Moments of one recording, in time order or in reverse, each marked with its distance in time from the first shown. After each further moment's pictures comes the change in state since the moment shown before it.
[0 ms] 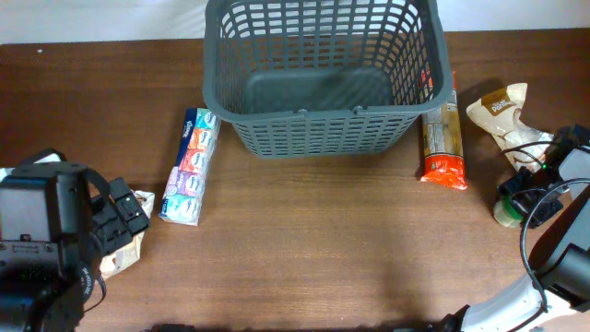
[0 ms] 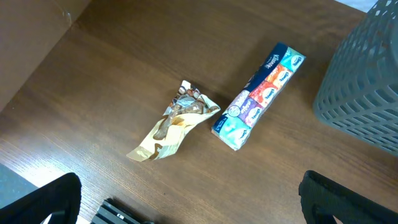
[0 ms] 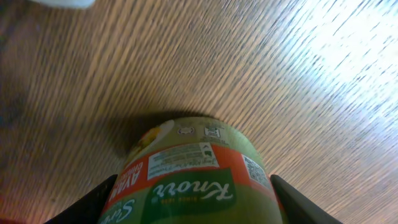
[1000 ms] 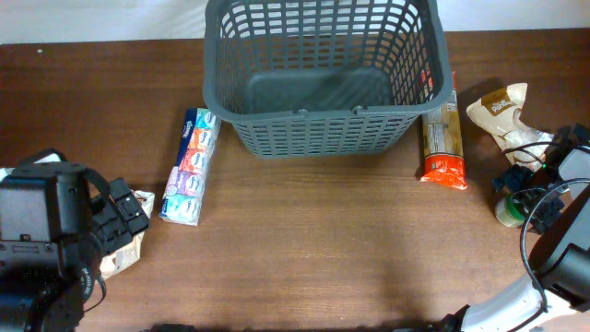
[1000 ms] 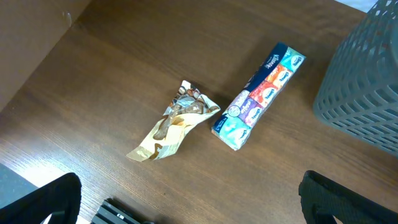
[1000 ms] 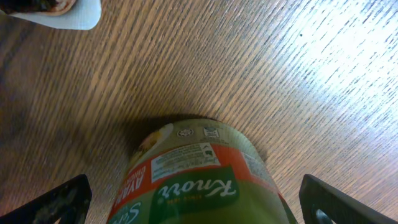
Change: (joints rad) left arm 0.000 0.000 0.000 0.000 0.000 0.000; right arm 0.000 0.000 0.000 0.027 0.025 0.003
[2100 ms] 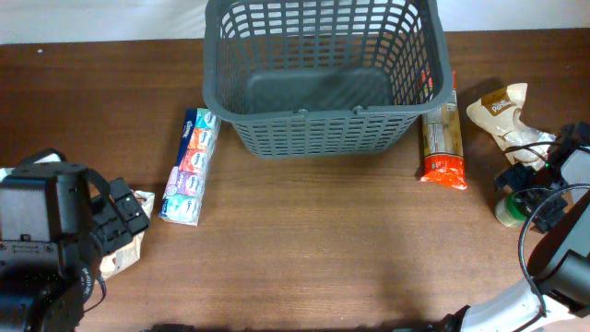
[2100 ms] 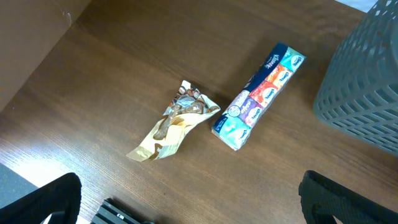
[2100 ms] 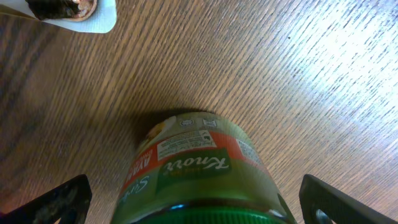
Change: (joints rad) left arm 0.000 0.000 0.000 0.000 0.000 0.000; right arm 0.000 -0.033 0.000 -0.008 0.000 0.000
